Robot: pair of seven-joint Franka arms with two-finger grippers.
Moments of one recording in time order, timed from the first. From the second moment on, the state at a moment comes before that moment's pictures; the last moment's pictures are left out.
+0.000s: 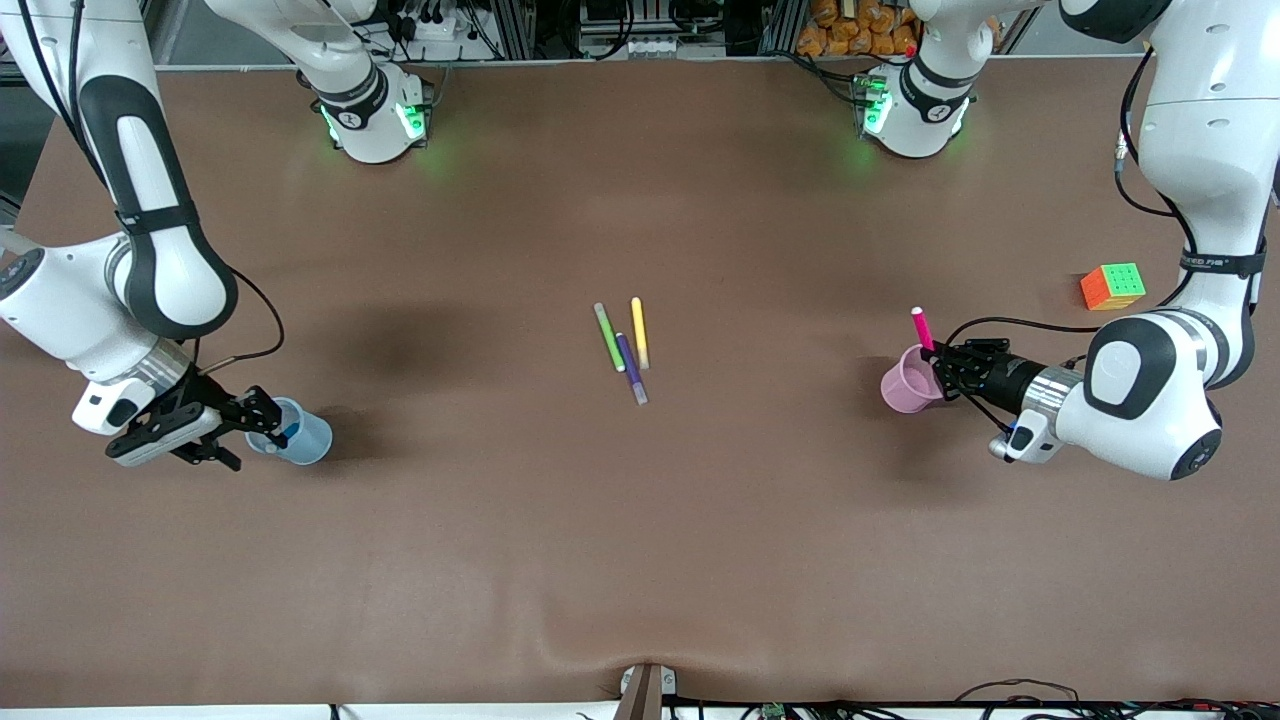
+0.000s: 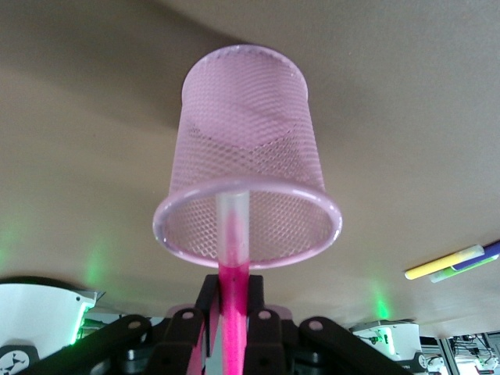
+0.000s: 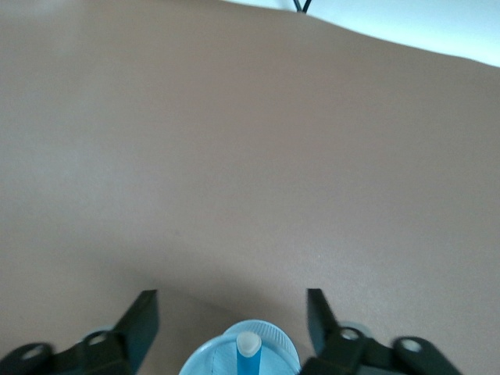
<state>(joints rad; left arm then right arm) 0.20 0.67 -0.19 -1.56 -0.31 1.54 -0.46 -0.02 0.33 -0.06 -2.02 0.66 2.62 -1.00</state>
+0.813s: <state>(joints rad) 0.20 0.72 -0.19 -1.51 -0.30 1.58 -0.45 -0.08 0.31 -0.09 -1.80 0.61 2.16 -0.53</state>
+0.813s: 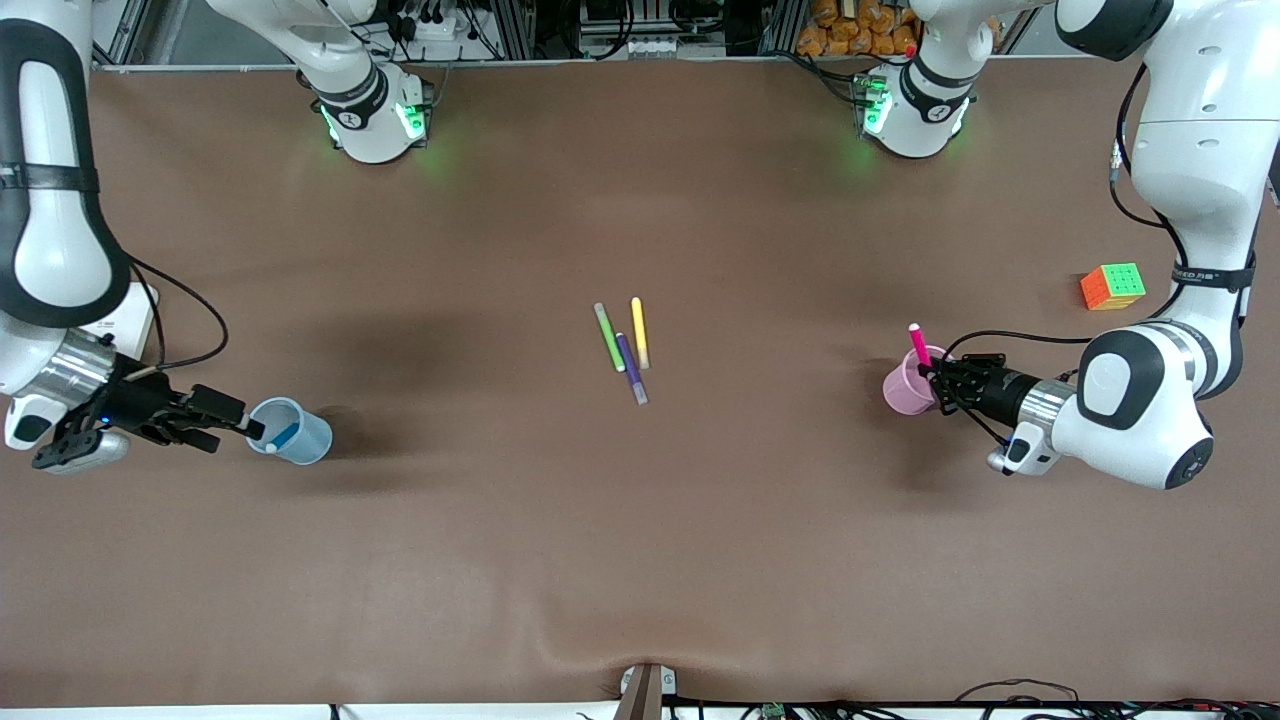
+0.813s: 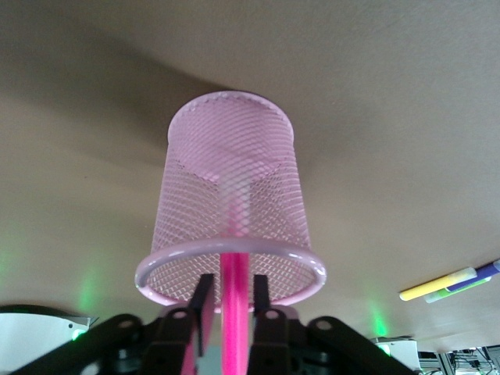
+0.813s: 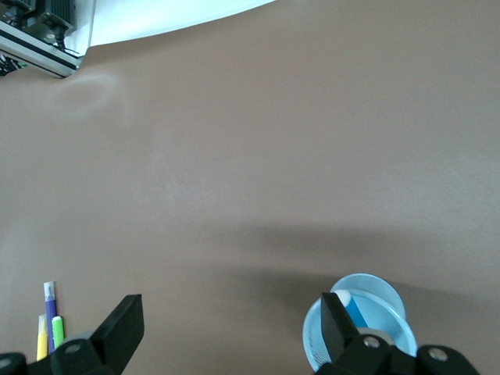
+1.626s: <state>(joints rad) 0.18 0.56 -0.21 -1.47 -0.24 1.57 -0.45 -0.08 0.31 -0.09 -1.42 0.30 1.67 -0.39</state>
